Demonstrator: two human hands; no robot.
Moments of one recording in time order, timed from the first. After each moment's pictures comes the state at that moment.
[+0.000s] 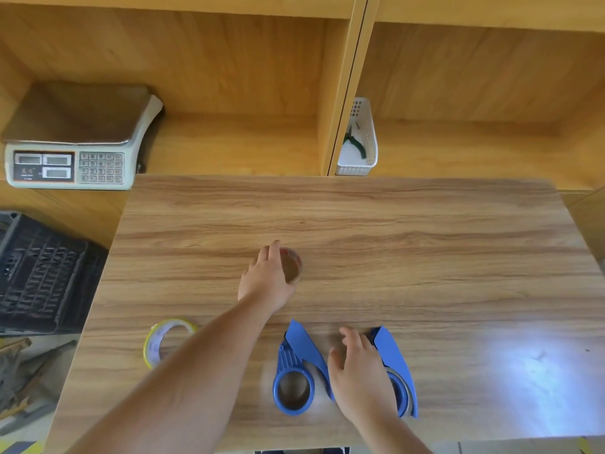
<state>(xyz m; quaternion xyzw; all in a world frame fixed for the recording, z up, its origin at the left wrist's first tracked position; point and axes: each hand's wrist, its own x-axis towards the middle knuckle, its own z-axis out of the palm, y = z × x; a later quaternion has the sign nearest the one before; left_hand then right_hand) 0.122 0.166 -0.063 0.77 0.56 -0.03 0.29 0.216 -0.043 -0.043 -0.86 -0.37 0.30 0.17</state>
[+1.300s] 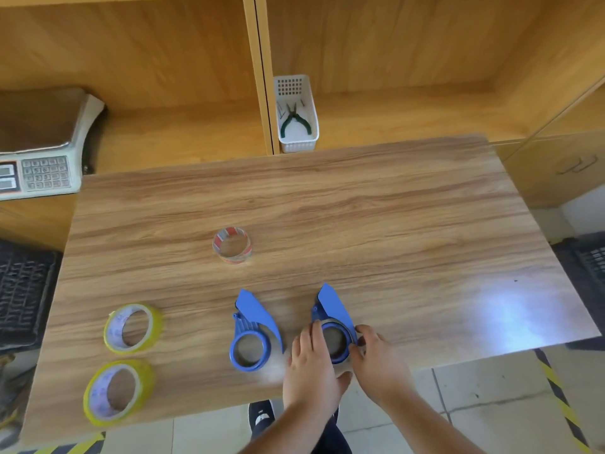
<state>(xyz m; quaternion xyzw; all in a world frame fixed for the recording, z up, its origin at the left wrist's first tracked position) 0.172 -0.110 -0.066 0.81 0.49 -0.07 0.32 0.299 -0.163 -0.043 -0.87 -0.31 0.36 0.12</state>
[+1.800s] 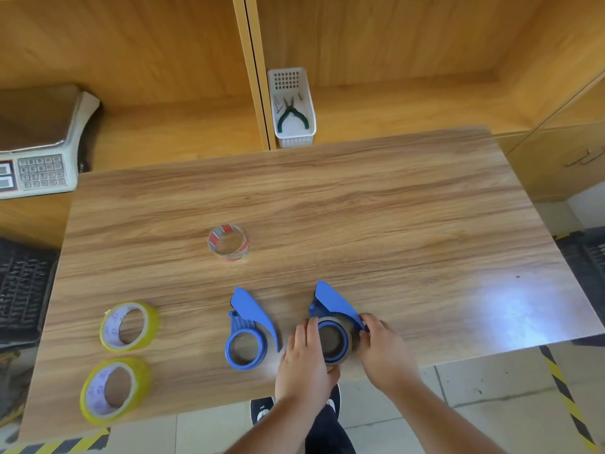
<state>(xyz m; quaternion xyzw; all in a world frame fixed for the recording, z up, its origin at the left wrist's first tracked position) 0.173 -0.103 -0.074 0.81 0.48 -0.08 0.33 0.321 -0.162 -0.045 -0.87 -0.31 0.36 0.12</state>
